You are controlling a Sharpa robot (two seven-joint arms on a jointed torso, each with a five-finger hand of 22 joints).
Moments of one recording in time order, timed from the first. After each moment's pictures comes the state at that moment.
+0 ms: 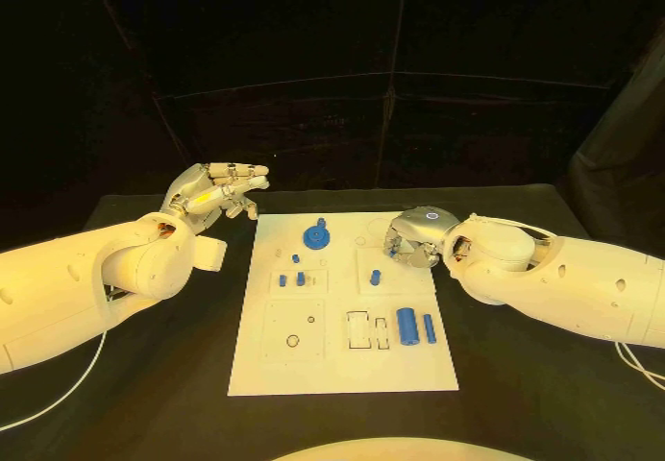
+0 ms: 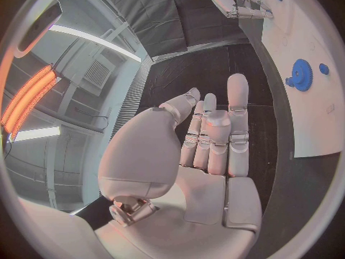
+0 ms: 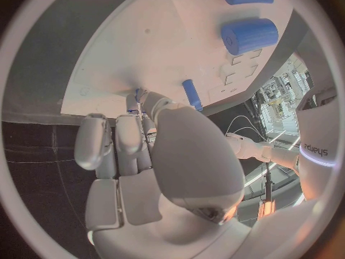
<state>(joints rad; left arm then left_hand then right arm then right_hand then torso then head) 1.27 -0.87 -0.12 1.45 -0.02 -0.24 0.47 1.29 -0.08 0.44 -0.08 0.05 1.04 0.16 0.13 0.07 1.09 0.08 0.35 0.11 1.33 0.00 1.15 0.84 0.16 1.25 0.10 0.64 0.69 1.13 -0.84 -0.01 1.52 -1.78 -0.21 -0.16 1.55 -0.10 0.44 0.07 0.09 1.16 0.13 0.09 0.09 1.22 0.07 0.16 0.10 1.47 -0.02 1.17 1.12 0.09 1.36 0.08 1.36 1.25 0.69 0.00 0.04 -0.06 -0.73</state>
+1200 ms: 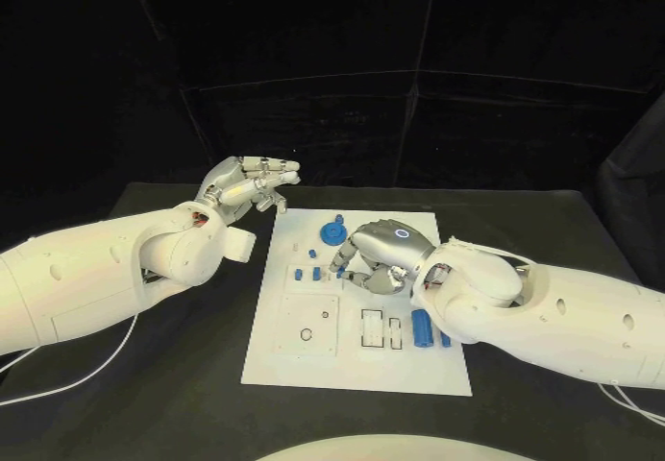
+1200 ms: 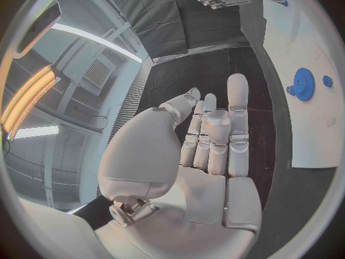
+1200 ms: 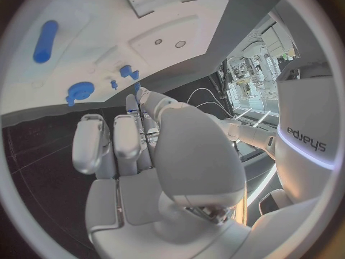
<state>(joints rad) 1.27 -0.84 -0.12 1.46 -0.01 -0.24 0.46 1.29 -0.08 0.44 -0.08 0.05 1.03 0.16 0.13 0.07 1.09 0.08 0.36 0.11 1.33 0.00 1.15 0.84 0.16 1.25 0.10 0.64 0.69 1.09 -0.75 -0.01 1.72 -1.72 -0.37 -0.12 1.51 -0.11 0.49 0.03 0.12 1.16 0.13 0.08 0.09 1.22 0.07 0.13 0.09 1.47 -0.02 1.18 1.12 0.08 1.37 0.09 1.38 1.27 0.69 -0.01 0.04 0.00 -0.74</state>
